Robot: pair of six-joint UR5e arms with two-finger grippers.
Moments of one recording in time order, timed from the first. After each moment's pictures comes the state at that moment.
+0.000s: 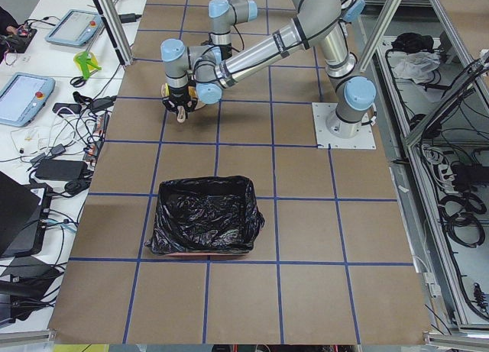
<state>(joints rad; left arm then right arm) -1.38 -2.13 -1.52 -0.99 1.66 1.70 2.14 -0.89 1.32 -2.10 -1.30 0.88</state>
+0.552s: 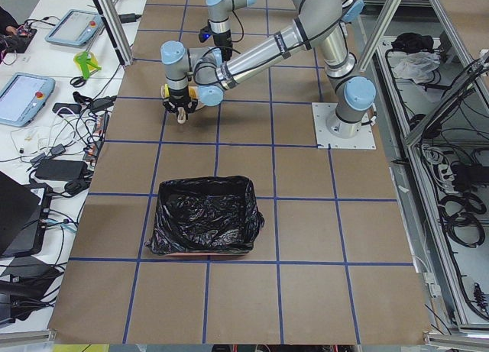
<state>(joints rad) -1.36 -2.12 -1.52 -0.99 1.61 1.70 2.05 -1.01 1.34 -1.84 -1.42 0.81</state>
